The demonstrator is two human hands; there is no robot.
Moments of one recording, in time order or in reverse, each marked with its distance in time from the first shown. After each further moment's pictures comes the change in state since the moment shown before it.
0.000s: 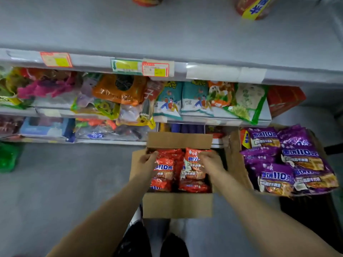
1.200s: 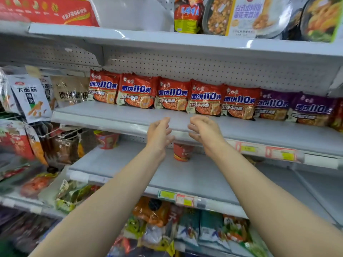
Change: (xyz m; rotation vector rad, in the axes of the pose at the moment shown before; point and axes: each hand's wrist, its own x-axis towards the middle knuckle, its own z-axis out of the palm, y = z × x) left_hand -0.253 0.429 -0.050 -0.476 -0.151 0.900; right_hand -0.306 -0.451 0.030 0.345 -0.284 -1.005
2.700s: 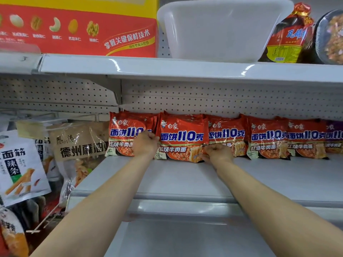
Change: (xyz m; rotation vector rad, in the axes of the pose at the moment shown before) left_hand 0.377 0.108 -0.169 0.705 0.021 0.291; right_hand 0.228 0.054 0.221 0.004 0.398 0.084
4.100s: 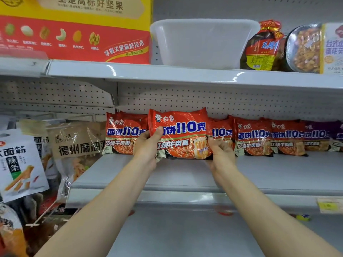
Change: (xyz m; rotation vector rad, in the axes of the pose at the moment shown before) left_hand -0.102 0.057 -0.017 -0.771 -0.202 -0.207; right_hand -0.079 -0.017 -0.038 0.347 -0.072 -0.142
